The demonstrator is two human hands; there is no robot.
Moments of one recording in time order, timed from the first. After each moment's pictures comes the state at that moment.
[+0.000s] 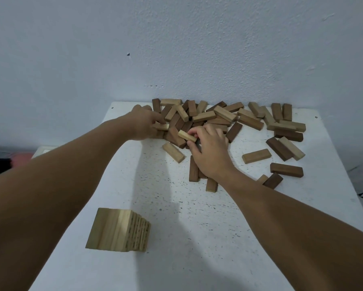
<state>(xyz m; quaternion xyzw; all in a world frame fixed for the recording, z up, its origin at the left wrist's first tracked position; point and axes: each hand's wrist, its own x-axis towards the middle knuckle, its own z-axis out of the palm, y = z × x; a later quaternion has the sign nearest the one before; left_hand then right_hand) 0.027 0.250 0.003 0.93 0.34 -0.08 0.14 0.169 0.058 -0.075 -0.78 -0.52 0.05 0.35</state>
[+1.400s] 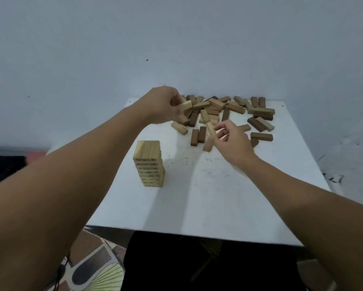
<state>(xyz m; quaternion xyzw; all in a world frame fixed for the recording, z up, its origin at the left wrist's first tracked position) -0.033 0.087 0.109 0.92 0.32 0.09 0.20 0.128 -0.080 -0.016 -0.77 -0.39 0.17 0.47</state>
